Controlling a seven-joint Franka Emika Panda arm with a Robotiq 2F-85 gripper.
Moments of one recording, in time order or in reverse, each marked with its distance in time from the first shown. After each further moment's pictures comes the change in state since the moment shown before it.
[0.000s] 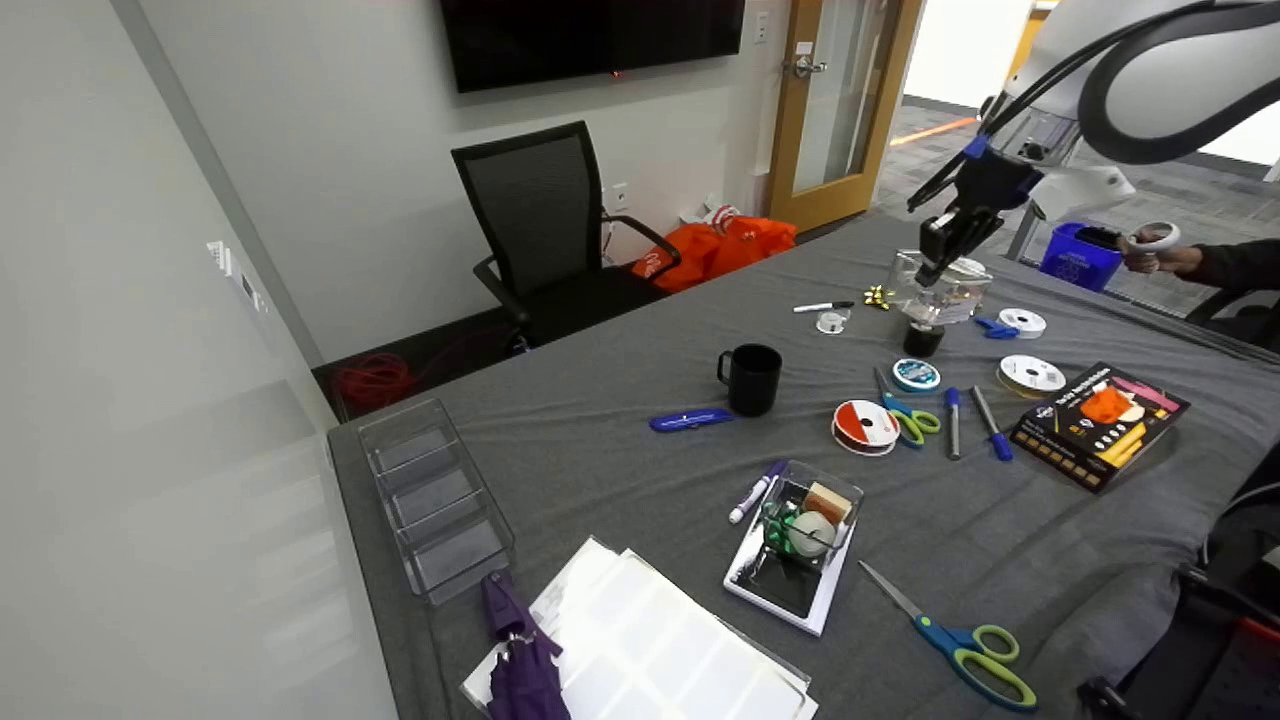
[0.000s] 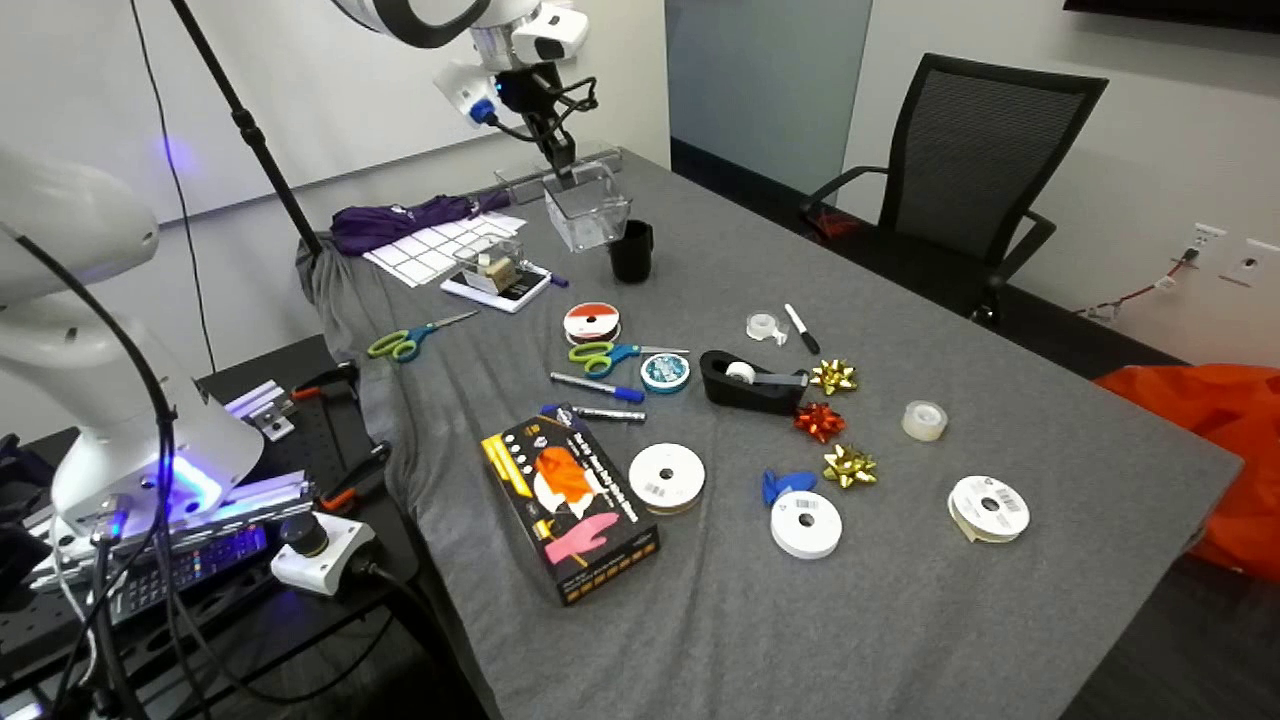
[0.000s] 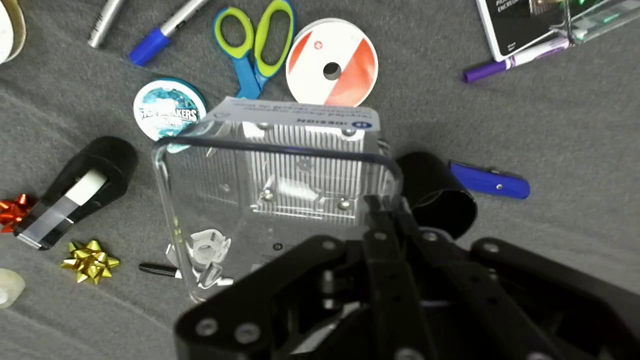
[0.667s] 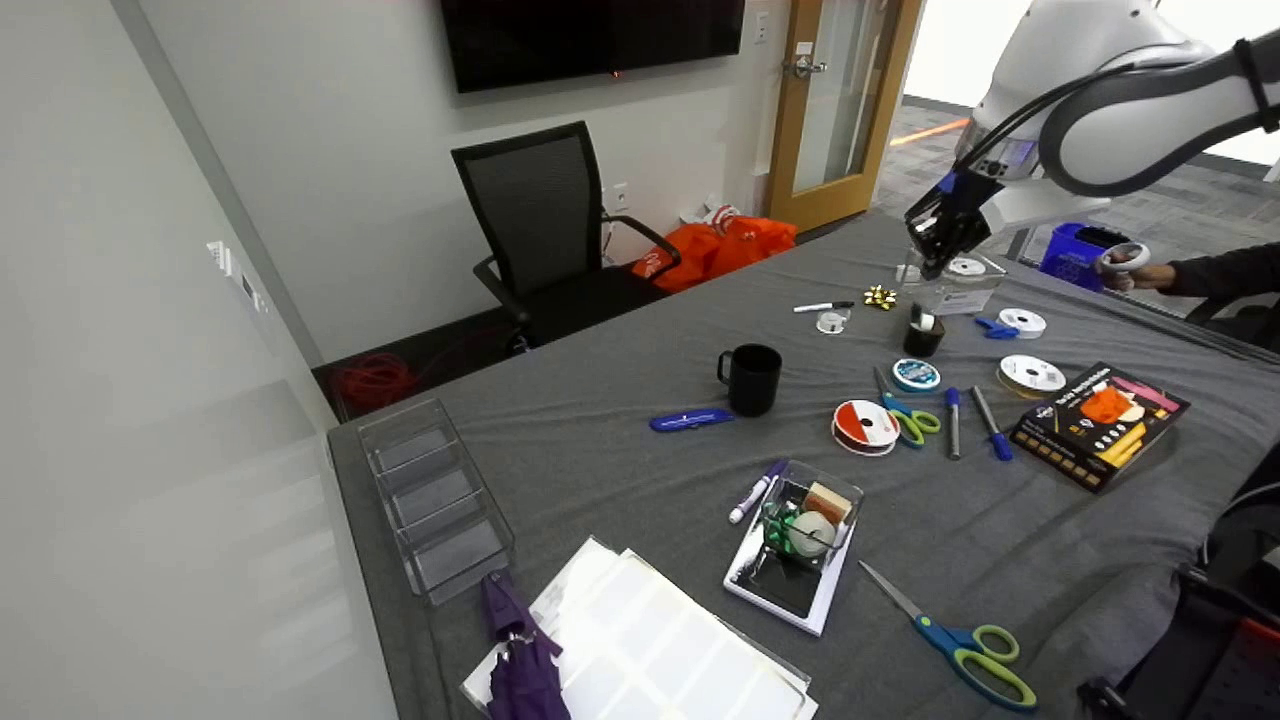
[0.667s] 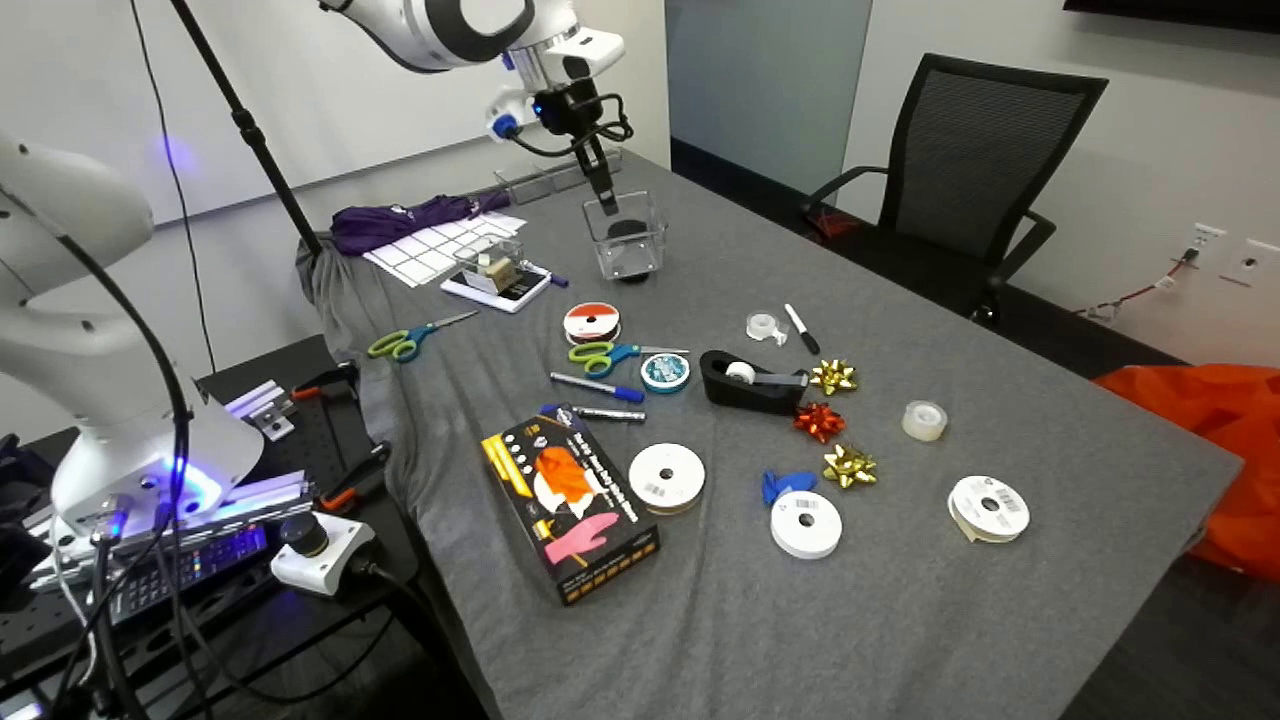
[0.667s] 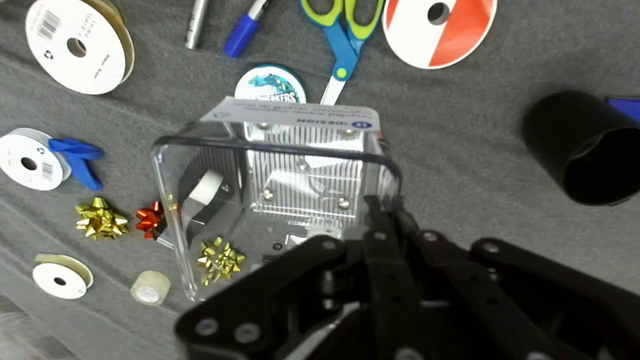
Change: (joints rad) arm 0.516 0.007 -0.564 0.111 -0.264 -0.008 0.371
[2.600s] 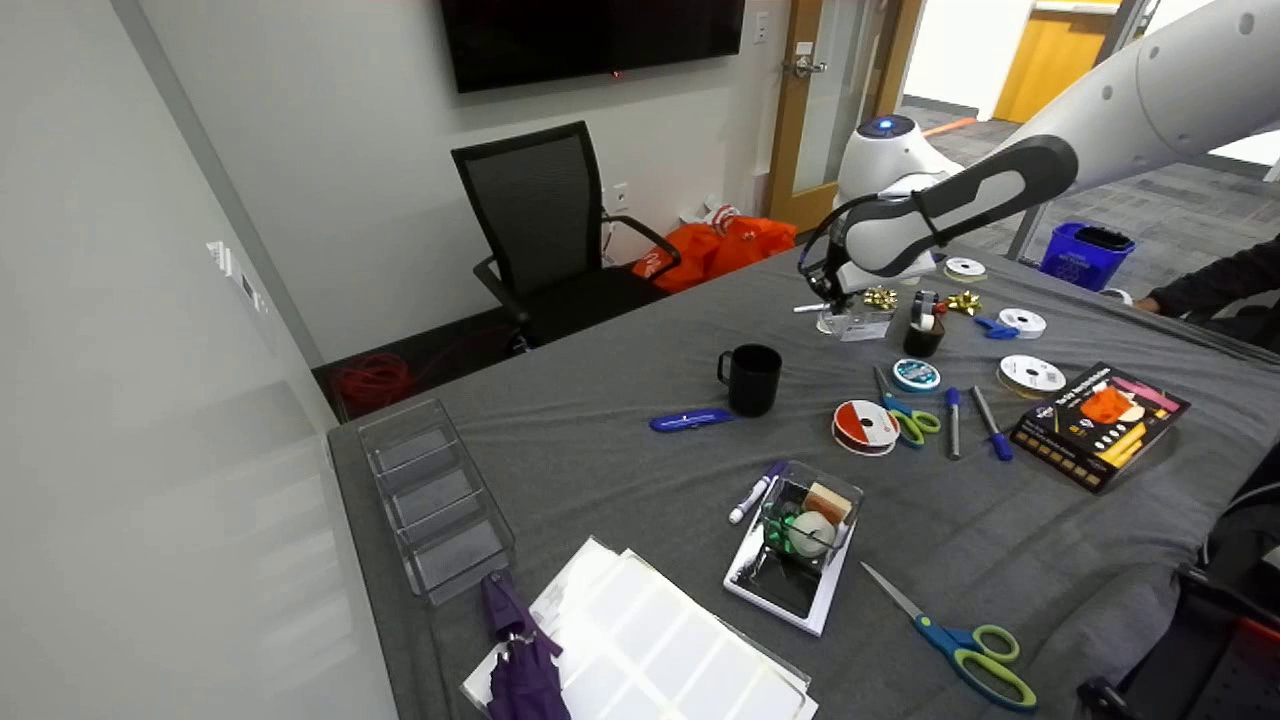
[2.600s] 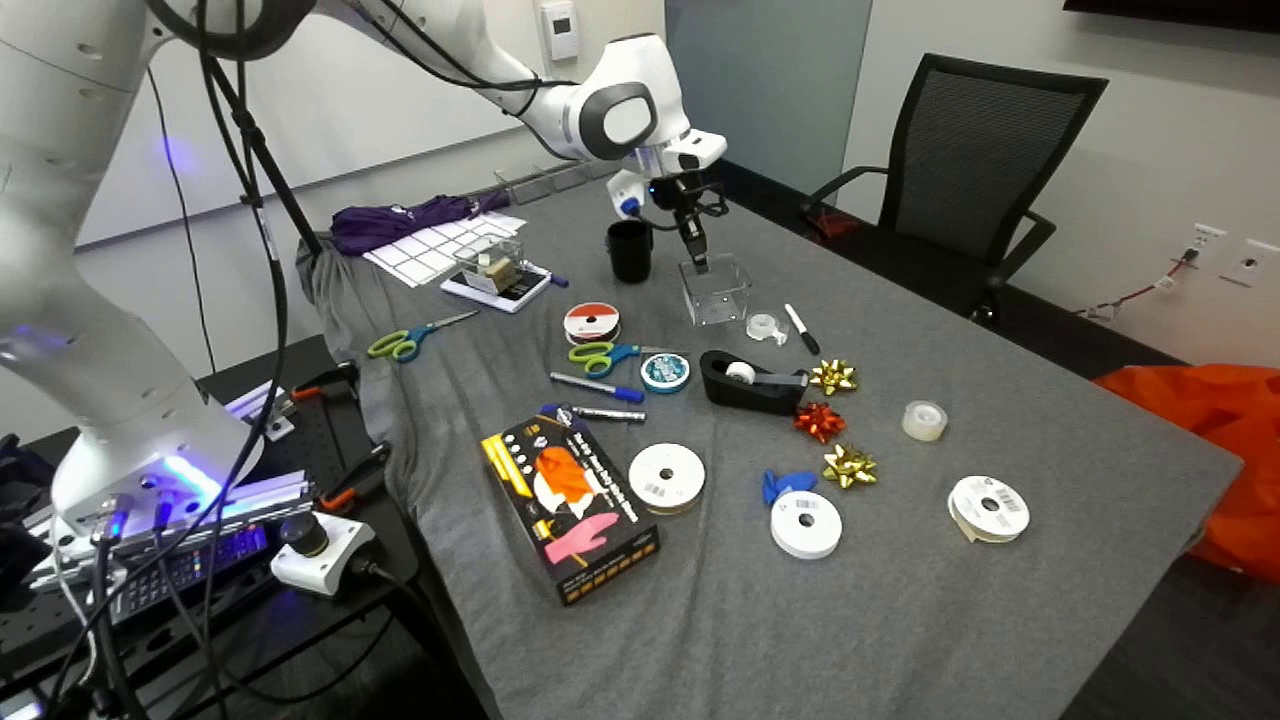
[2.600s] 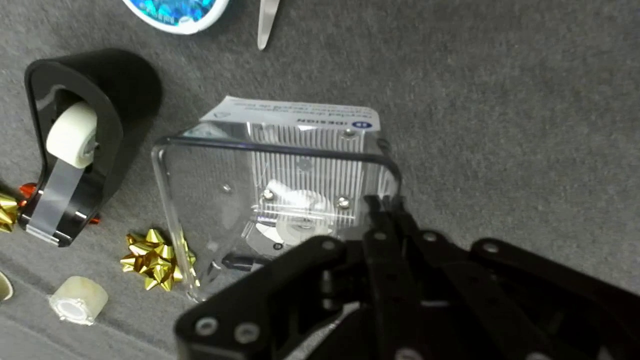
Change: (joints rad) arm 1.177 0.537 -1.224 0.626 0.334 0.050 -0.108
